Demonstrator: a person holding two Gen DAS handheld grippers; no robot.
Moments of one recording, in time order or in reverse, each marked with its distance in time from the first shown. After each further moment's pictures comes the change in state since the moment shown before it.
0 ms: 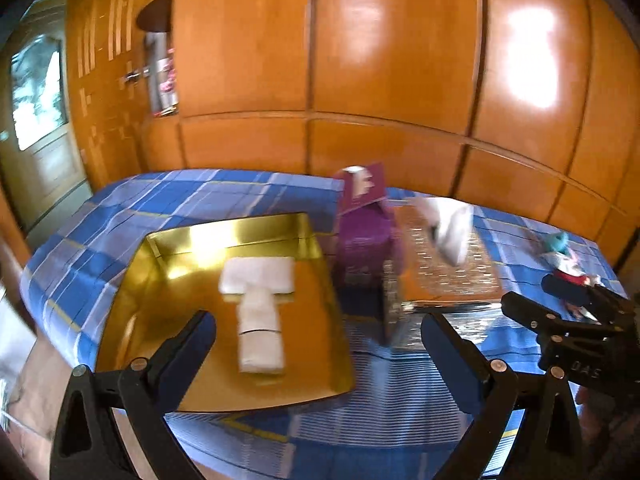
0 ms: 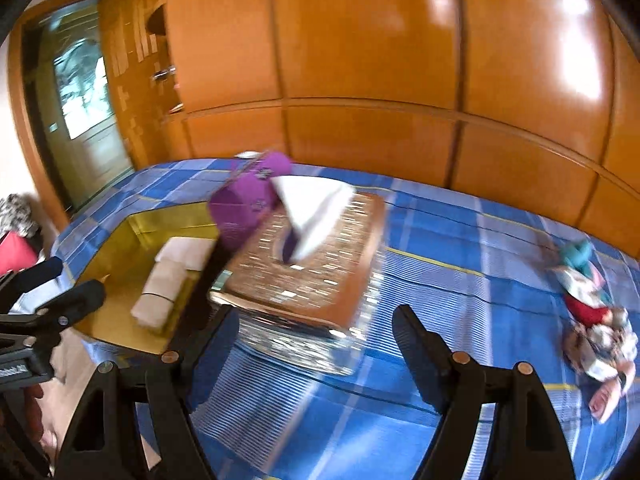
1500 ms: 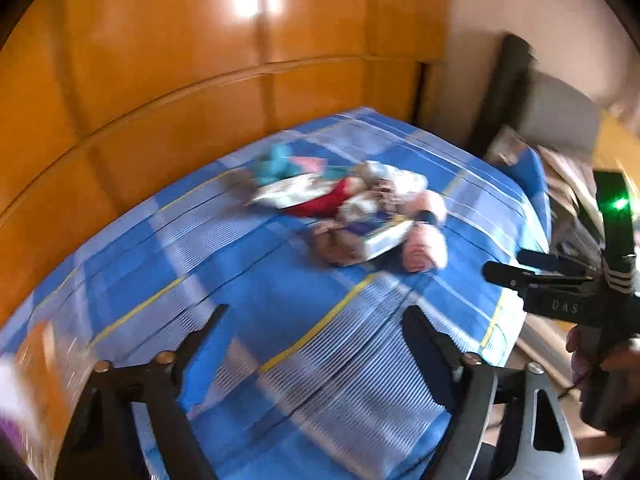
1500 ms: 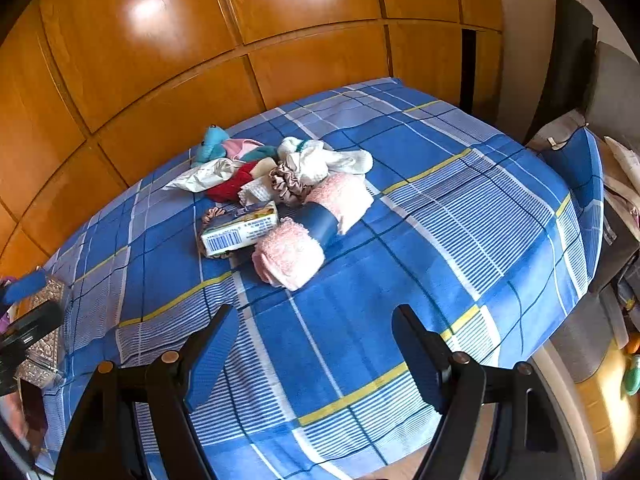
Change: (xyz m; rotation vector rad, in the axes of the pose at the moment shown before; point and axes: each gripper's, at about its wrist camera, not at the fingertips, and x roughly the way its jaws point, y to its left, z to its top) left arm 0.065 -0.358 -0.003 0.726 0.178 -0.698; right arm -0.134 -0.300 -0.157 0.703 0.058 -0.501
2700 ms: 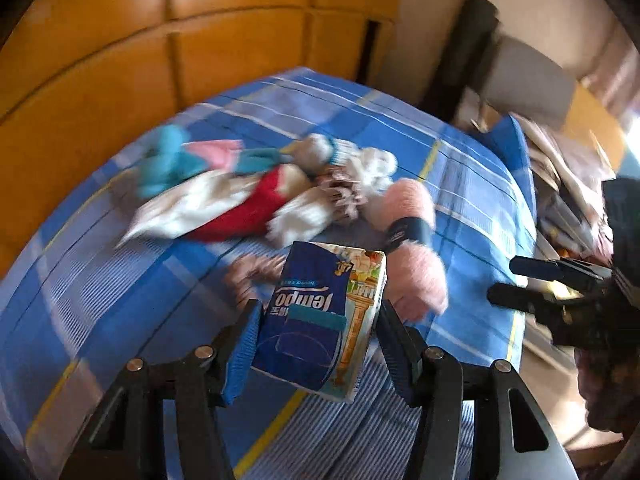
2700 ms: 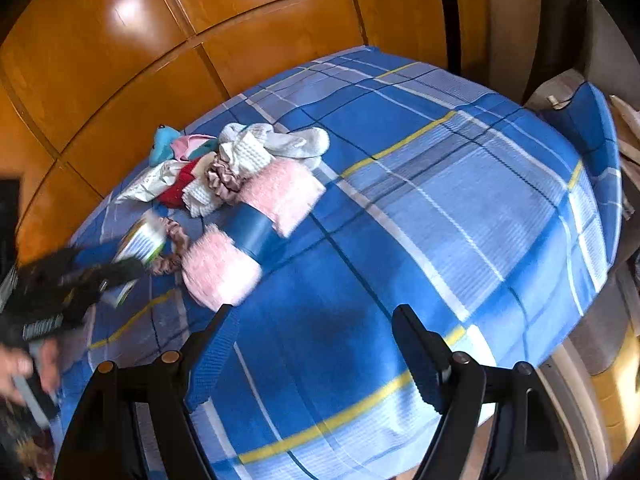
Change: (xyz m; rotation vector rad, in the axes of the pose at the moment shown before) left arm 0.110 -0.007 0.038 0.034 0.094 -0.167; right arm 0.051 -0.051 0.017 0.107 0.084 0.037
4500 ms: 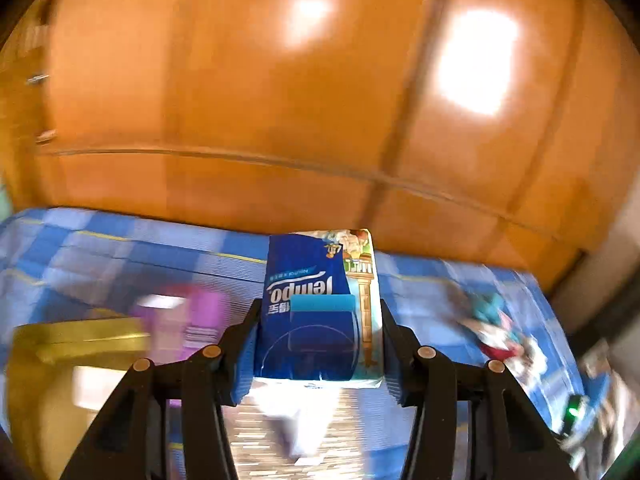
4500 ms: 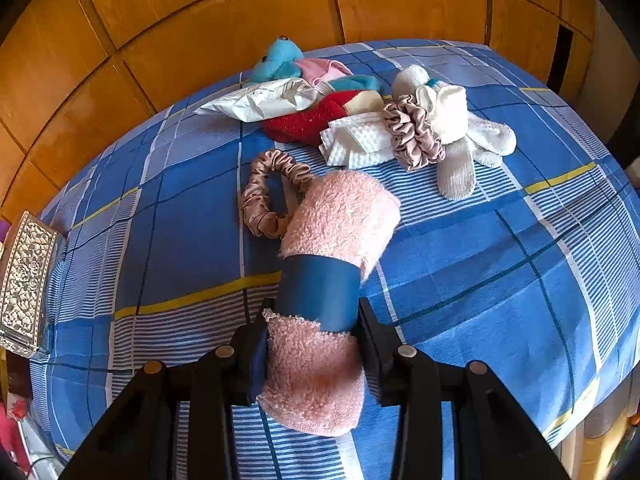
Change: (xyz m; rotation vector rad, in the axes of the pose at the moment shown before) left arm -0.315 0.199 -0.149 -0.771 -0.398 0.568; right arm 0.058 0.119 -0.009 -0.291 0.115 0.057
